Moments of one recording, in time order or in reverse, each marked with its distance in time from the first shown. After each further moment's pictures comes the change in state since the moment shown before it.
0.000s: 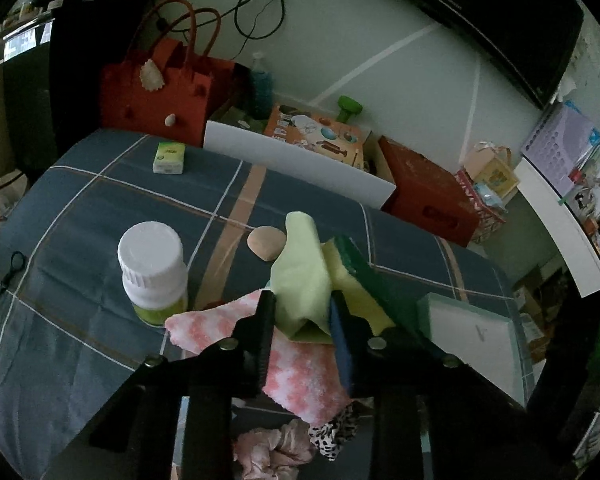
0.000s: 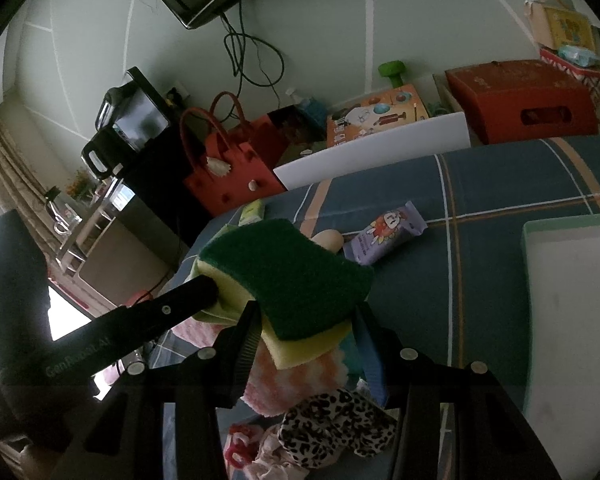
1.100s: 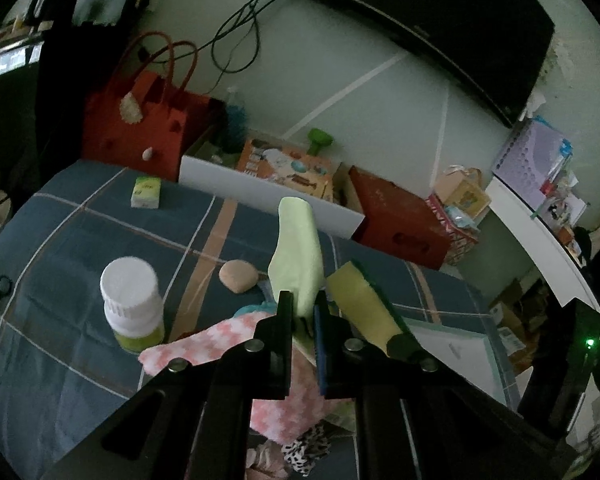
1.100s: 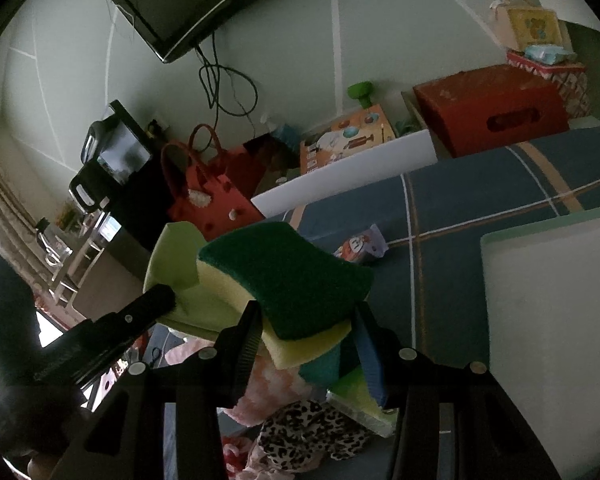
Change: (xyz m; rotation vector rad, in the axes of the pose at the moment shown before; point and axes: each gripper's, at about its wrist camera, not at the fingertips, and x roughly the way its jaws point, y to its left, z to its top) left arm -0.019 -0.014 0.005 0.032 -0.123 -0.087; right arm -0.030 -0.023 0.008 0.071 -0.092 -0.050
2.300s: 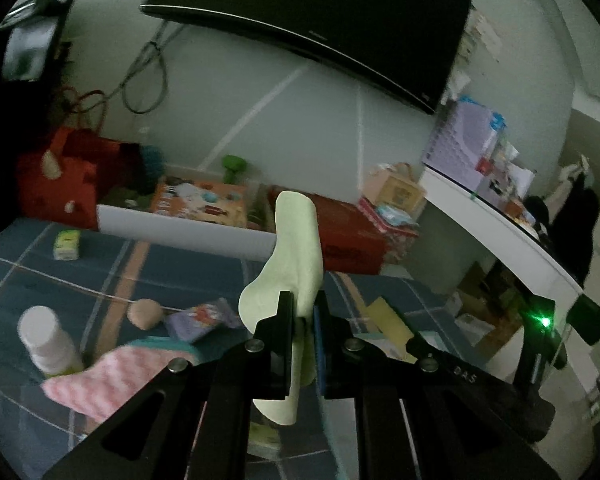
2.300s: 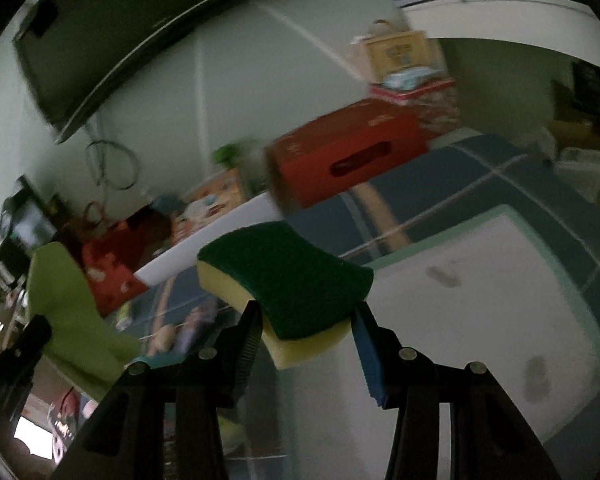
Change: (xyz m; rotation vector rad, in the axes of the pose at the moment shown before) left arm 0.004 -0.099 -0.005 0.174 -0.074 -0.175; right arm -0.089 -0.122 0.028 0.185 -0.152 -0.390
